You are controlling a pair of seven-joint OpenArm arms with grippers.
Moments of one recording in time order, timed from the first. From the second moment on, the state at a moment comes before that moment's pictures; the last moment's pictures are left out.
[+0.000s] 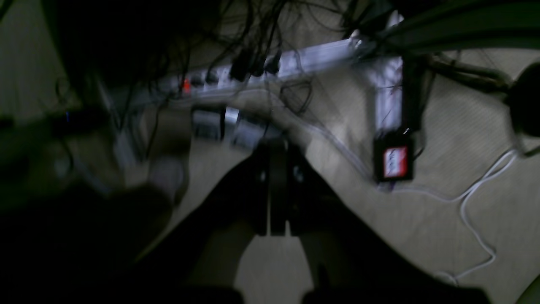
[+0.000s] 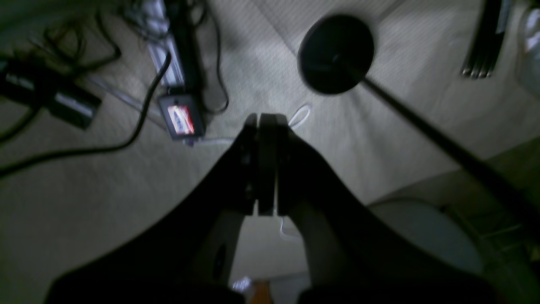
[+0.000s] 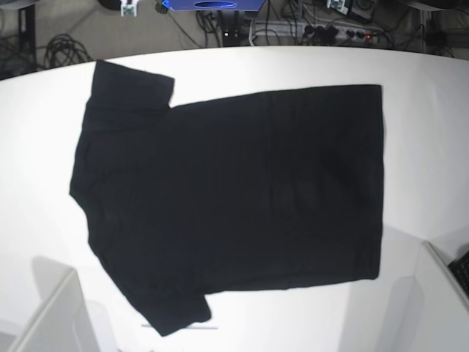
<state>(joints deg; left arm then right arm) 45.9 -12.2 1.4 66.1 0.3 0.3 -0.2 -39.0 0.7 9.1 61.4 -2.4 0.0 -14.3</state>
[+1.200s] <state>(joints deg) 64.8 -18.8 -2.2 110.8 -6.3 -0.3 1.1 -40.4 -3.2 21.5 114.5 16.2 0.4 -36.9</state>
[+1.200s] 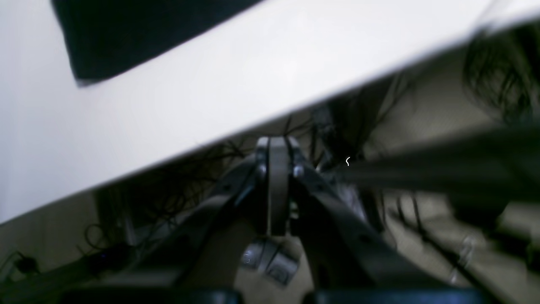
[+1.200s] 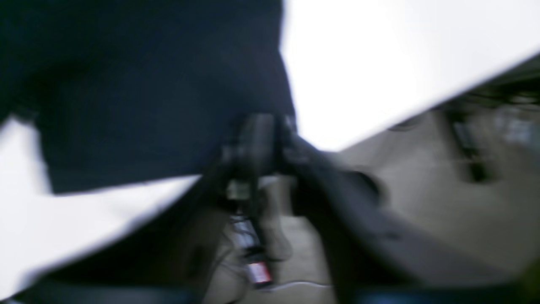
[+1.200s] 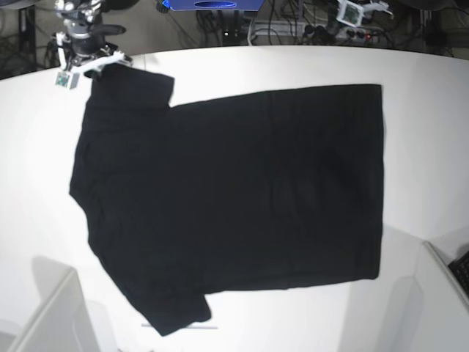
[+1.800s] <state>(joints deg) 54.7 -13.0 -30.5 108.9 -32.4 -14.8 15.3 -25.8 12.5 33.7 103.8 55.0 0.0 -58.8</state>
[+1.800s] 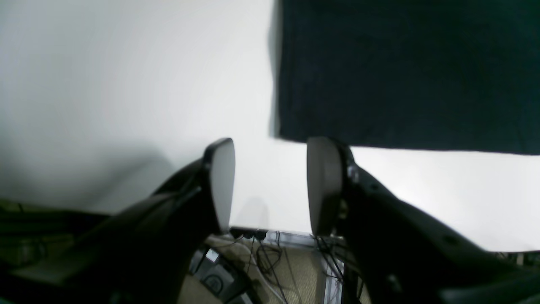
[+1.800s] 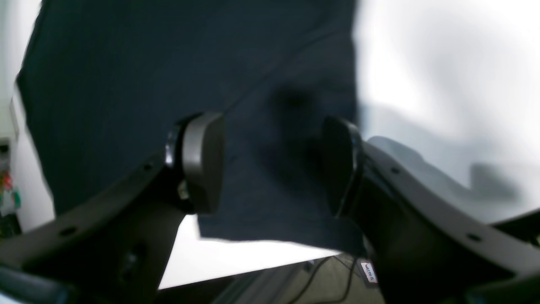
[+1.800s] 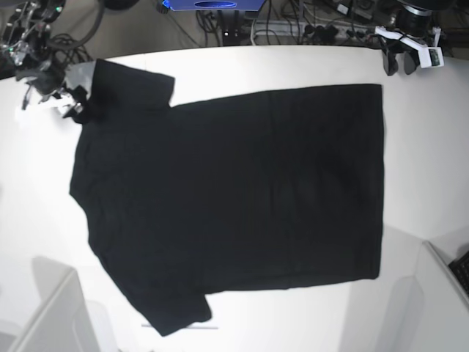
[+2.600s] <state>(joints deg) 41.5 -8.3 -41.2 105.7 -32.3 -23.4 29.3 -22.7 9.6 34.8 91.3 44.5 15.6 -59.3</state>
